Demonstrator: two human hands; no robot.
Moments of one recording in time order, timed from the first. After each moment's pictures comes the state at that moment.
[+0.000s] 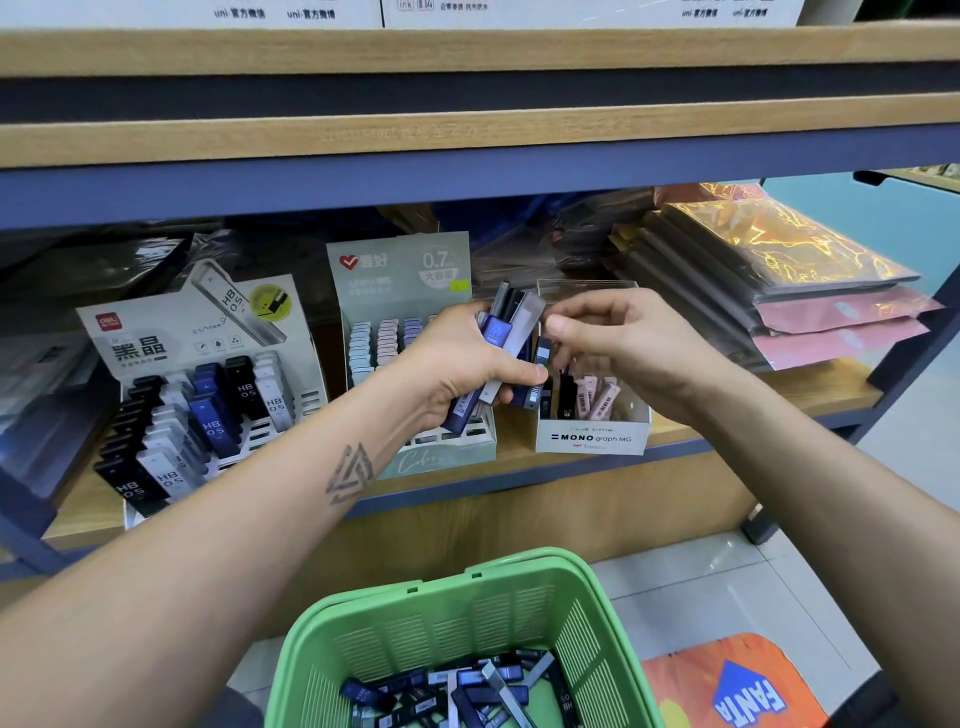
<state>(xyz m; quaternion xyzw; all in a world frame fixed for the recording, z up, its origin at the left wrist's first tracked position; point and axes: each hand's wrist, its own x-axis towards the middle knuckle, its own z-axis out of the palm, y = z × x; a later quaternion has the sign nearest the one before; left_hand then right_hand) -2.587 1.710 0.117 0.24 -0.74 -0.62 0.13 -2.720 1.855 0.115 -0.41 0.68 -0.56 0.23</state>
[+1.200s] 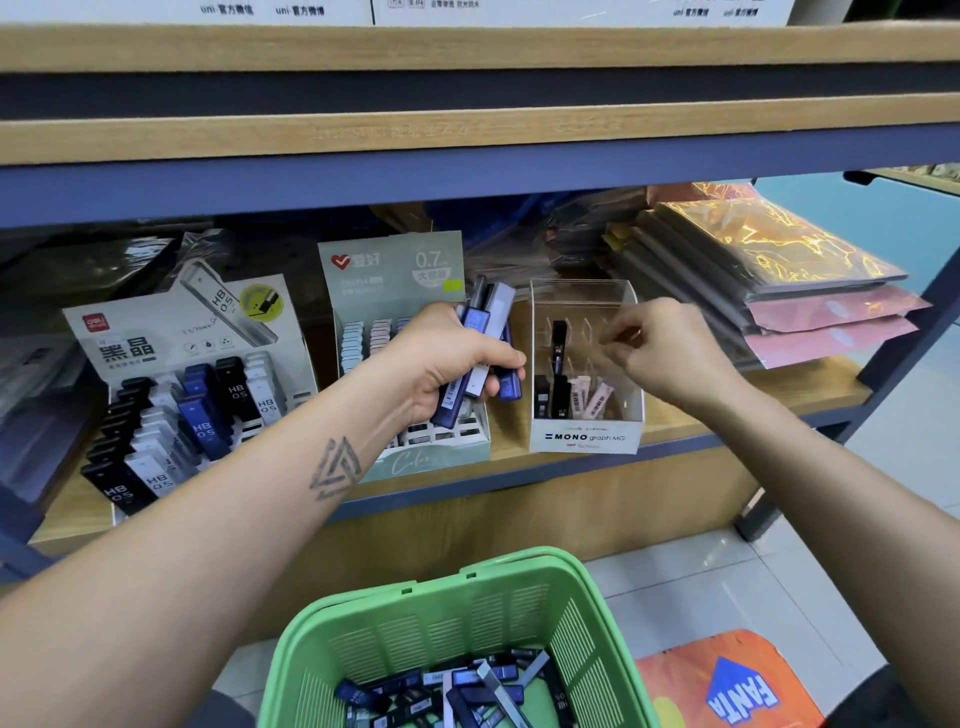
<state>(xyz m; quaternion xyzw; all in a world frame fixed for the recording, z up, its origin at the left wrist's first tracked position) -2.587 1.701 0.120 0.28 -0.71 -0.64 0.11 -2.752 1.864 0.095 -0.40 0.87 -0.29 -0.06</state>
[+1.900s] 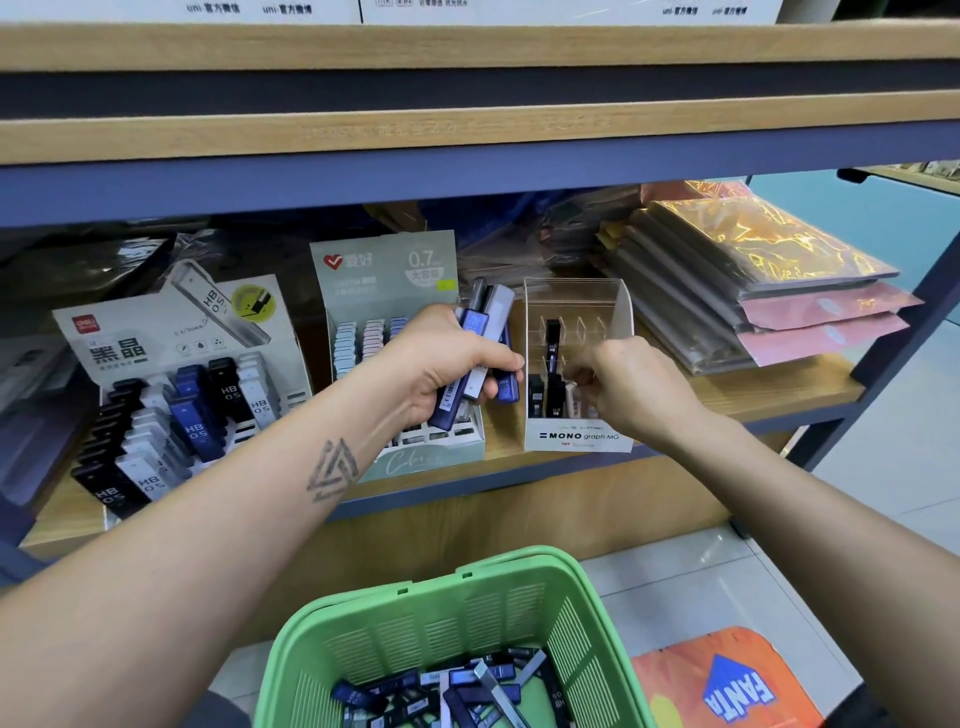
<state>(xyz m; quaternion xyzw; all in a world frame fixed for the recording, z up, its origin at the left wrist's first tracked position) -2.591 1.706 0.119 0.28 -0.71 -0.63 0.10 -2.743 1.860 0.064 -0.46 0.87 -0.14 -0.09</state>
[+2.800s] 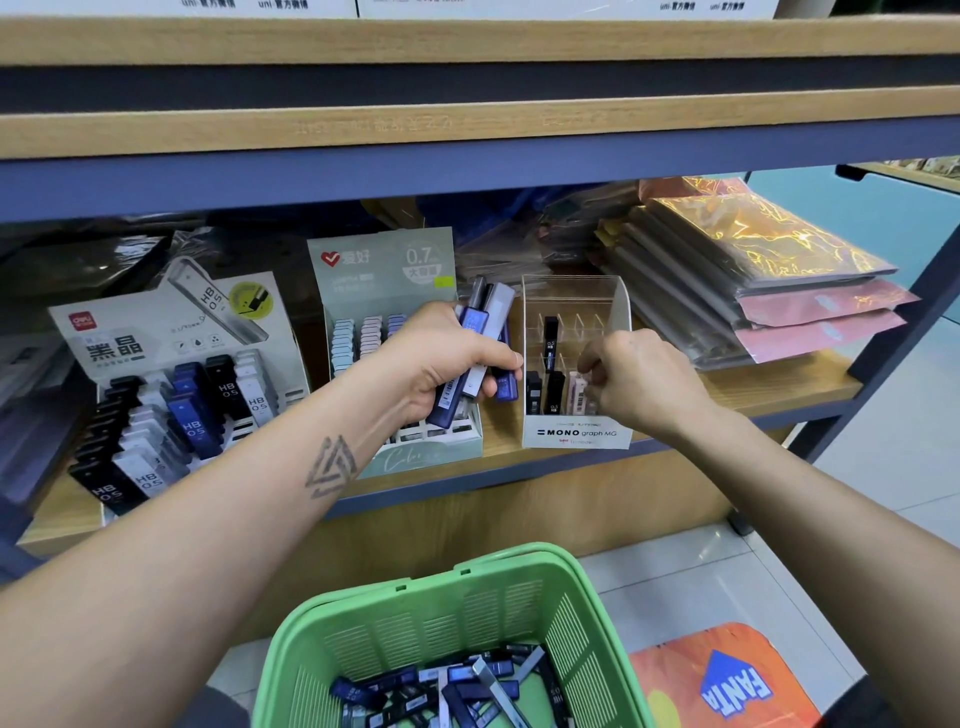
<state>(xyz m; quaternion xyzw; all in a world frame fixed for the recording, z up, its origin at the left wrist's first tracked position) -2.591 1.707 0.119 0.28 -0.71 -0.64 0.10 -2.746 1.864 0.066 -0.42 0.89 -0.12 -0.10</state>
